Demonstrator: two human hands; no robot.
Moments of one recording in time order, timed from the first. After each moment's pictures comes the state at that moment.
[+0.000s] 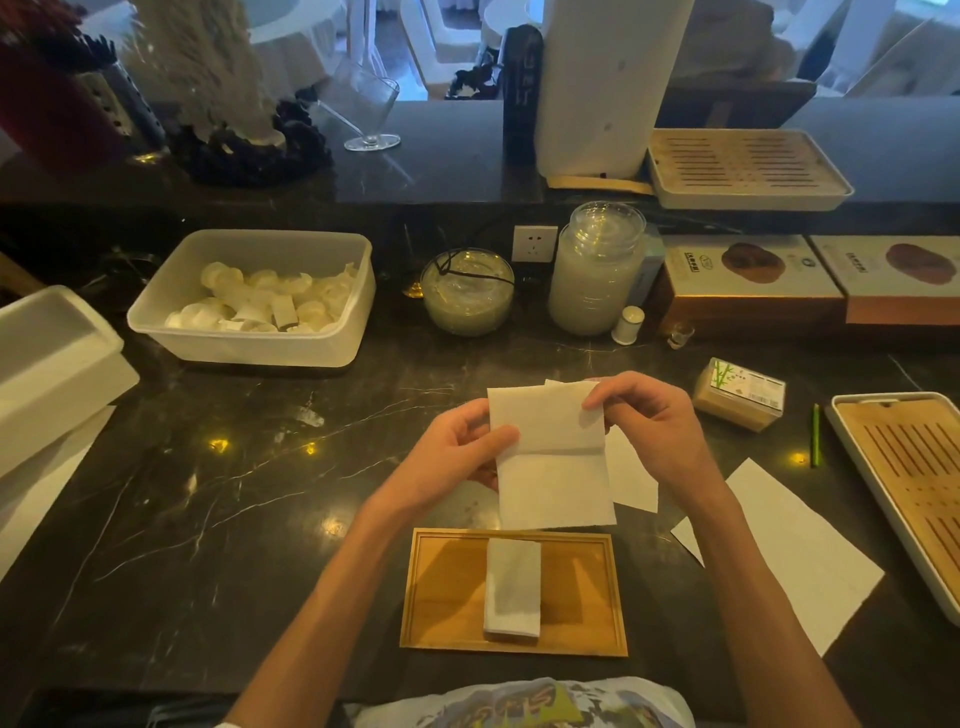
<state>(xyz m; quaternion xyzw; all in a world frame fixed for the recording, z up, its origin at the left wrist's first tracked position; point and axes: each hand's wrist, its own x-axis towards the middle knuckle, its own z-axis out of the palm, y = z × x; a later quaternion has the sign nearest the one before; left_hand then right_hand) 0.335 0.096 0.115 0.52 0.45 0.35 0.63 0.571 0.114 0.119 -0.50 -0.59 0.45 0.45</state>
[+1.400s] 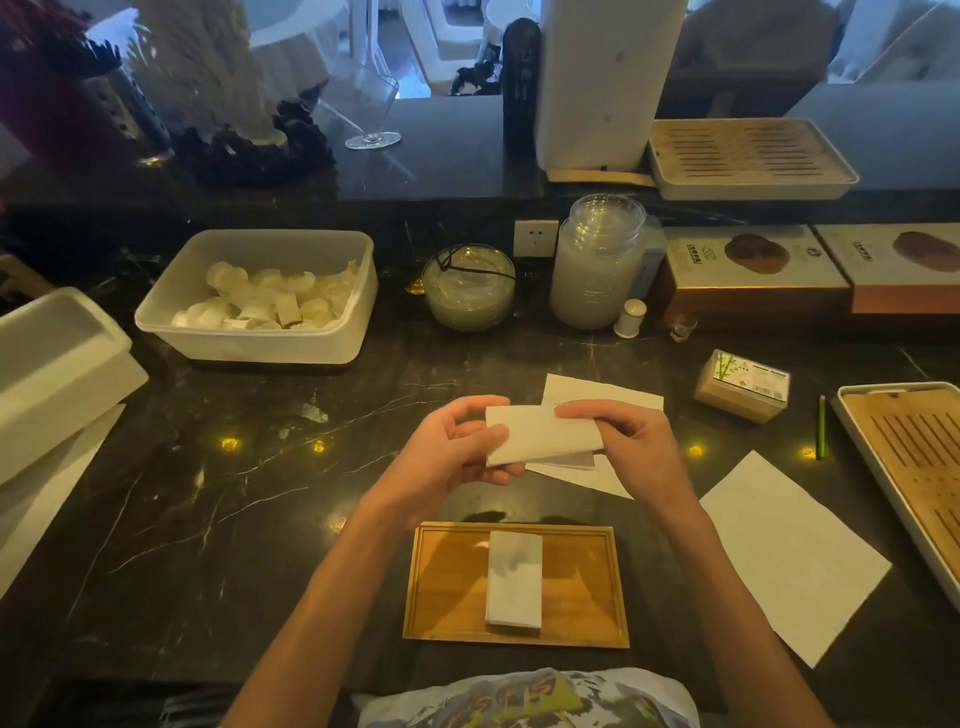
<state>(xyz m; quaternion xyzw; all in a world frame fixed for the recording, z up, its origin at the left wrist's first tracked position) 0.330 0.092 0.111 0.40 0.45 0.35 0.72 0.560 0.097 0.090 -0.54 -0.56 0.45 0.44</state>
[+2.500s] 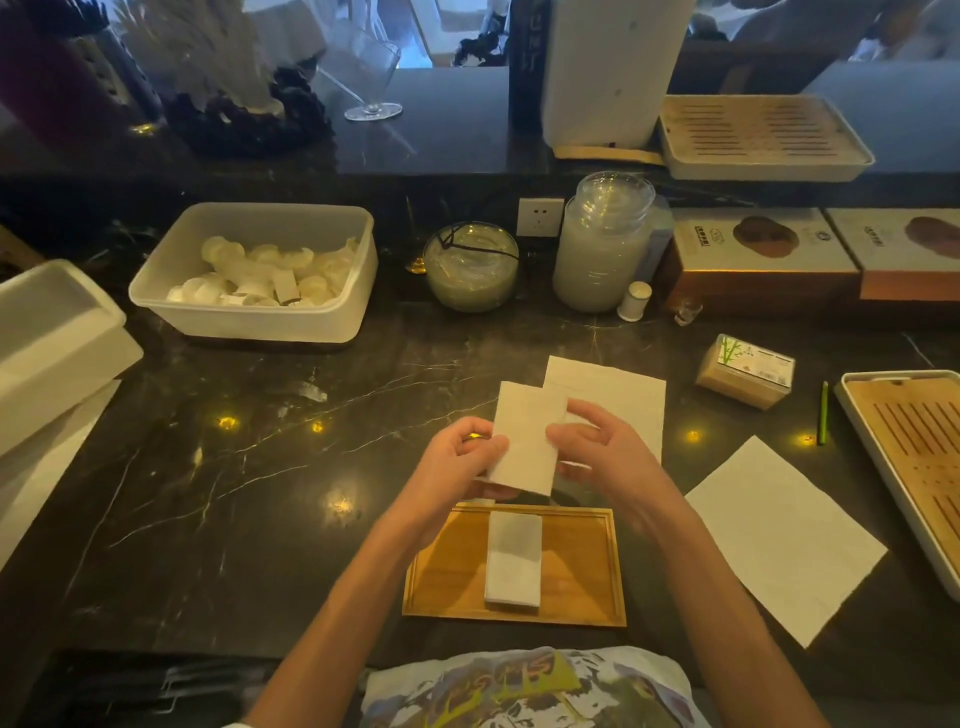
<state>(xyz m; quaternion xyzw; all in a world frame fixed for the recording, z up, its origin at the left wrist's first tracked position) 0.339 0.071 0.063 0.40 0.53 0.34 0.66 0.543 0.087 0.067 -0.55 -0.40 0.64 0.37</state>
